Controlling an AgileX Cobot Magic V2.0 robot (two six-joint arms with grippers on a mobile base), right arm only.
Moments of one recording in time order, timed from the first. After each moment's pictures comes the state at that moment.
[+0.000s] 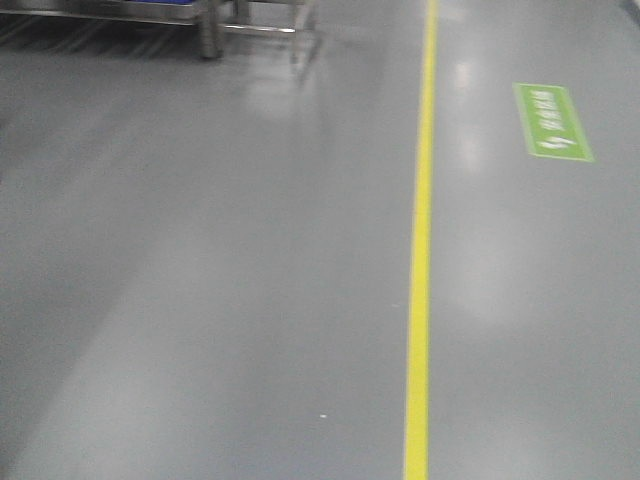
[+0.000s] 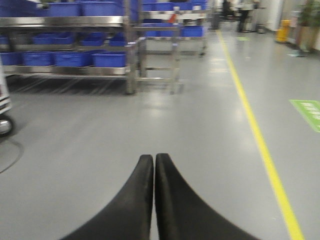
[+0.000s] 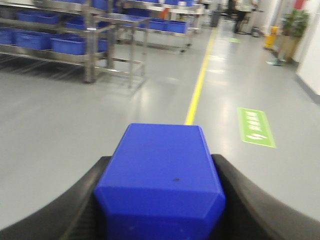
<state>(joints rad) -0.03 0.04 -0.32 0.03 0.50 -0.14</state>
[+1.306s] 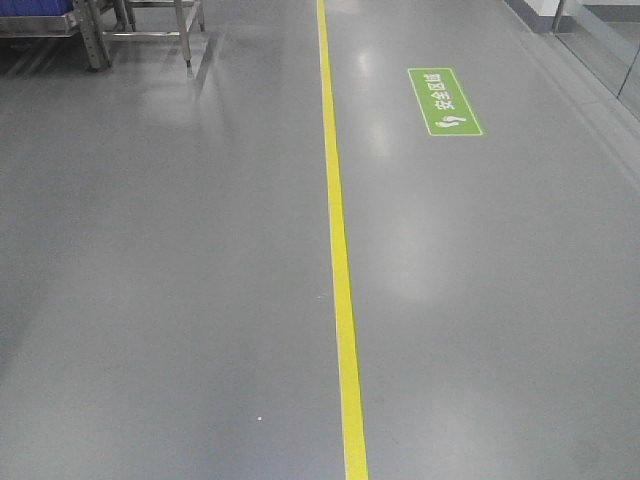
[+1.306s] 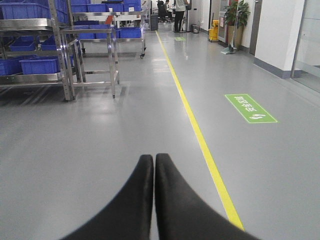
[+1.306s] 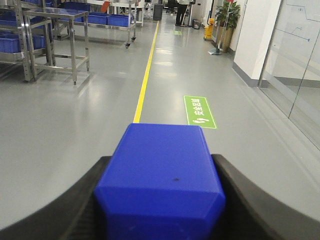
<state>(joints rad) -0.03 0.04 -0.32 0.03 0.50 -0.14</state>
